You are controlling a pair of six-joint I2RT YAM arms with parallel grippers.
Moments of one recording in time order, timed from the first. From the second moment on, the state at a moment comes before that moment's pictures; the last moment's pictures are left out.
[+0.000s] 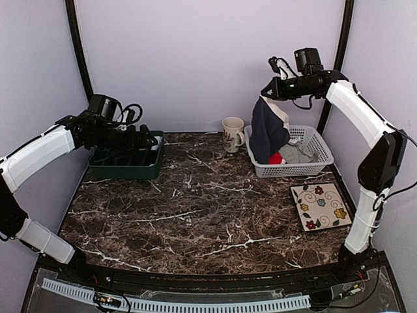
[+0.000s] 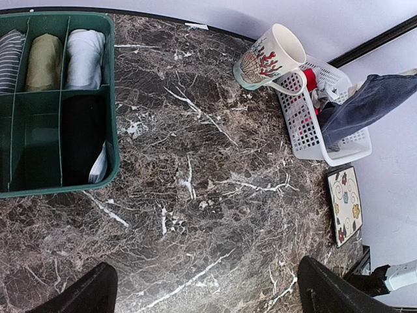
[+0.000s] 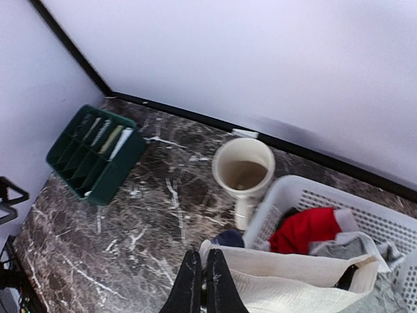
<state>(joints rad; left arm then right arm) -0.37 1.38 1.28 -0.65 0.27 -0.50 0.30 1.89 2.08 -0.75 -0.36 0.12</state>
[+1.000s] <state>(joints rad) -0.32 1.17 1.09 -0.70 0.29 -0.46 0.53 1.58 1.17 -0.59 -0.56 0.21</state>
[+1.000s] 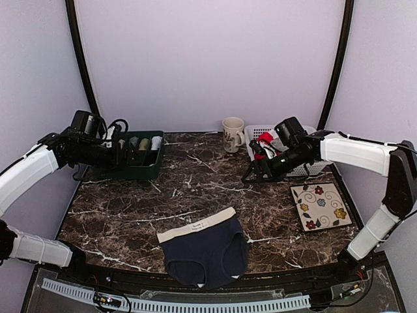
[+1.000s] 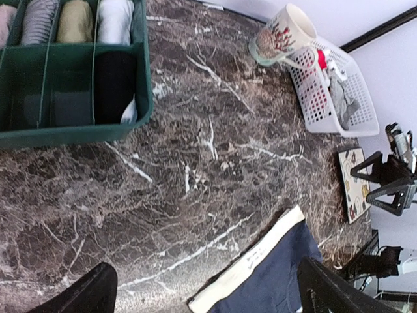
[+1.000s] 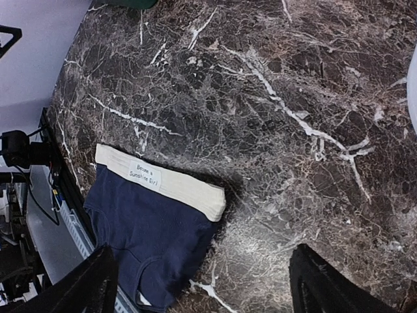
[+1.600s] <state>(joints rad) -0.56 1.14 0.72 -0.72 0.42 -0.65 0.72 1.75 1.17 -0.61 -0.49 0.27</state>
